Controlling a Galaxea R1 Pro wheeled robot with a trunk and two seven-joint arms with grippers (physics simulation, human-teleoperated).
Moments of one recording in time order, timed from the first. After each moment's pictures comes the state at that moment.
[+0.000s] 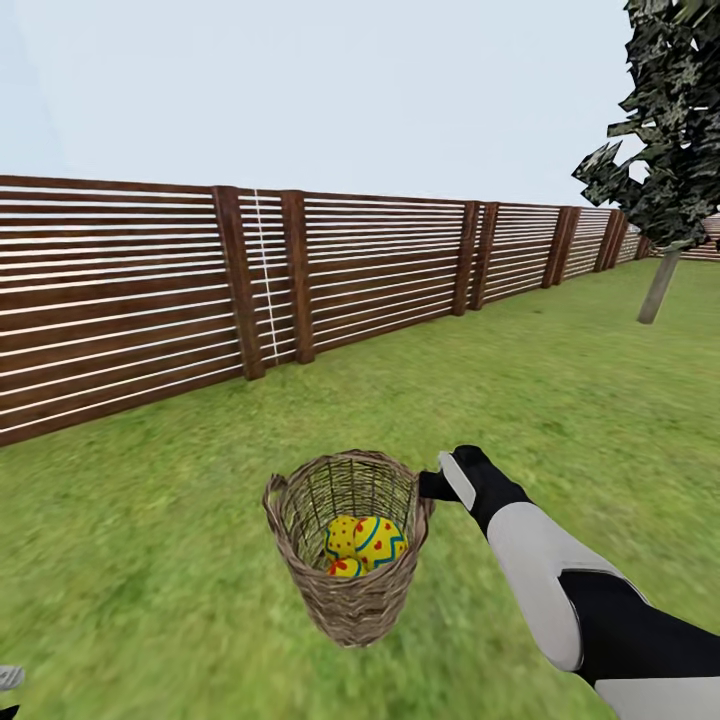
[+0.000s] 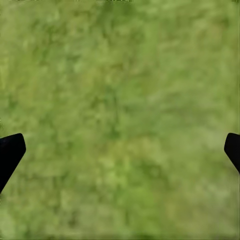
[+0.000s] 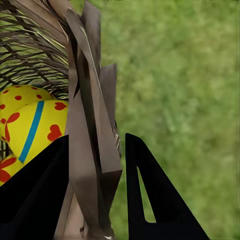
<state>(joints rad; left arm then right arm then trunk) -0.33 0.63 0.00 -0.36 0.13 0.10 -0.29 -1.03 0.12 -0.08 -0.38 -0.11 0.74 -0.15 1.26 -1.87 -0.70</state>
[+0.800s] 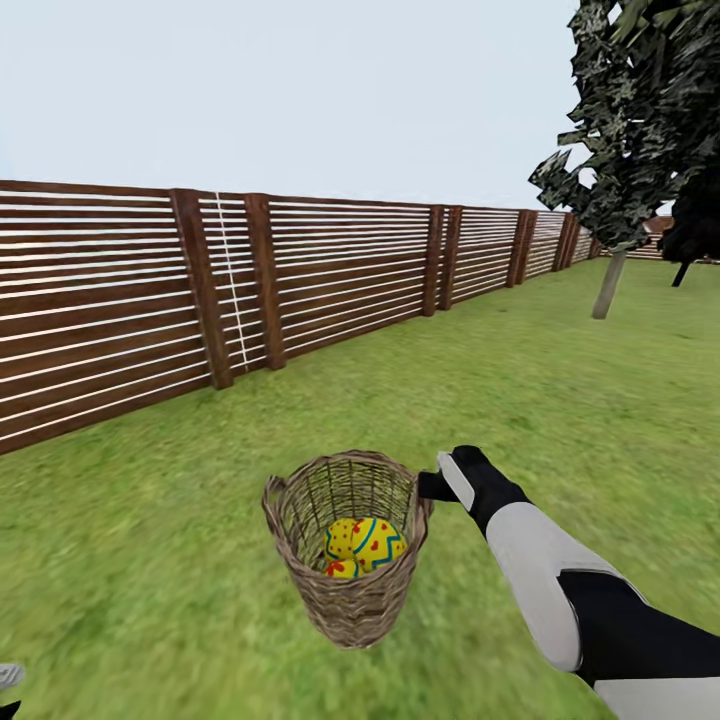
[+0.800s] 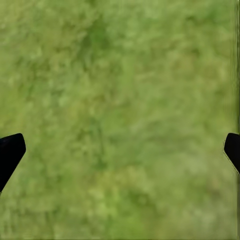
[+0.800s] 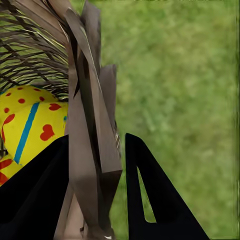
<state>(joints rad) -0.33 0.63 0.00 -0.36 0.13 0.09 -0.29 -1.03 0.12 -0.08 -0.38 -0.11 0.74 -0.15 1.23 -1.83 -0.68</state>
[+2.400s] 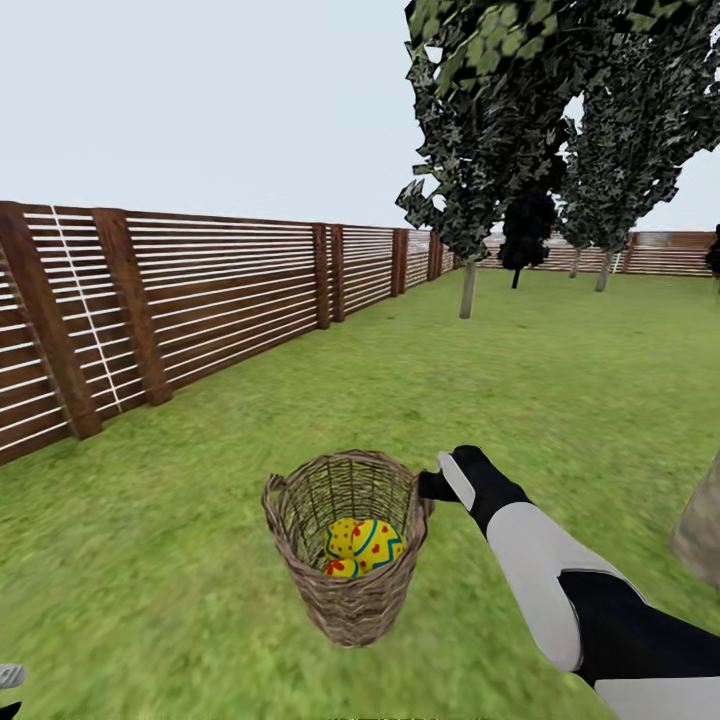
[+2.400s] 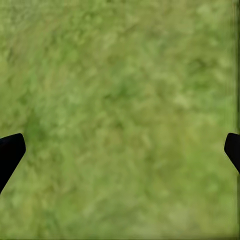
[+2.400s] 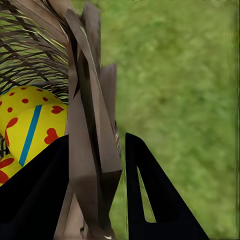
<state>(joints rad) -0.33 0.63 -0.01 -0.36 0.13 0.09 -0.29 -1.03 0.12 -0.09 -0.38 -0.11 0.74 -0.16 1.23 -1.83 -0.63</state>
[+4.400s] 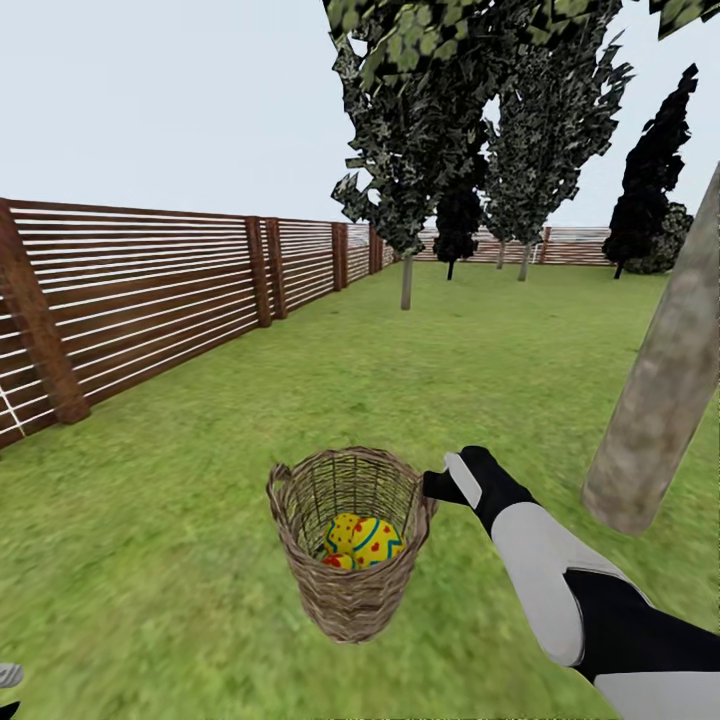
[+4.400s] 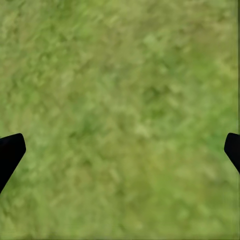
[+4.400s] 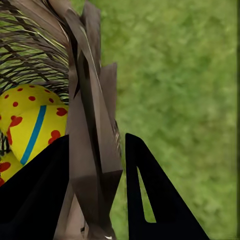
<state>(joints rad) -0.33 0.64 0.00 -0.37 0.14 0.09 -0.29 -1.03 0.11 -0.17 -0.38 -0.11 0.74 -0.16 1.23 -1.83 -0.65</state>
